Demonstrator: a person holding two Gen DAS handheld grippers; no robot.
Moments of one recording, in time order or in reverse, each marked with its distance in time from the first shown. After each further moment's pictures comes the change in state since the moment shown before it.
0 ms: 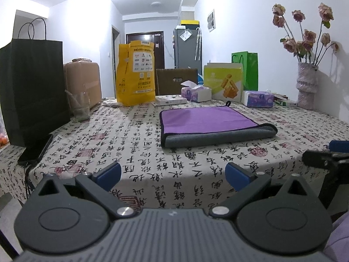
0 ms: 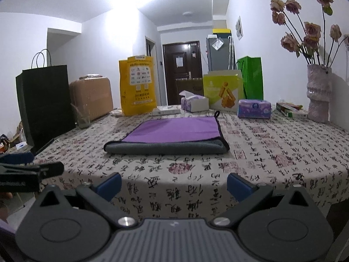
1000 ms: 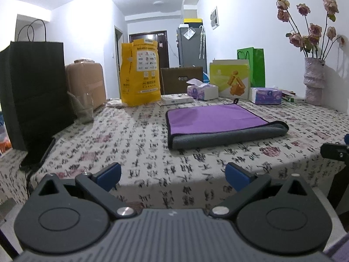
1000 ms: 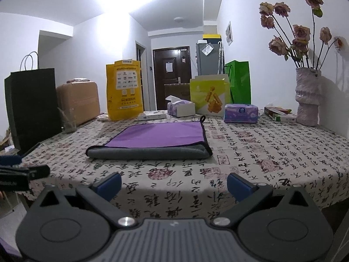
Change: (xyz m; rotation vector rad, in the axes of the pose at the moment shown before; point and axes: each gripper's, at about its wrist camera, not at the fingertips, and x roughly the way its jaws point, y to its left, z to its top) left arm 0.022 0.001 0.003 0.030 -0.007 0.040; right arm 0.012 -0.019 0.000 -0.005 -0.022 -0.069
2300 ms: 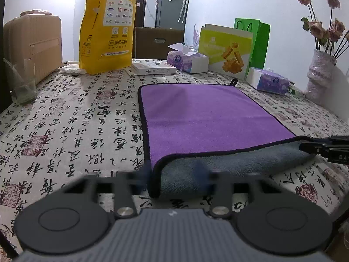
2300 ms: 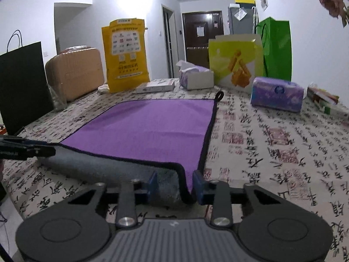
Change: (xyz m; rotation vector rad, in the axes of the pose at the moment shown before) left arm 0.196 0.027 0.047 -0.083 0.241 -0.224; right arm 0.203 -0.082 0.053 -0.048 0.222 0.198
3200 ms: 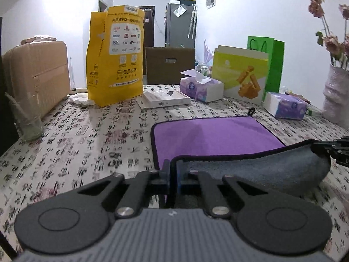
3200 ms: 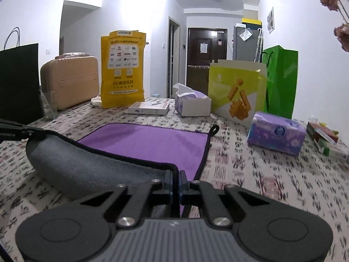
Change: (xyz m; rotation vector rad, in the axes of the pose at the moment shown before) left arm 0.025 0.004 0.066 0.025 -0.088 0.081; right arm 0.029 -0.007 0.055 -0.113 -0.079 -0.044
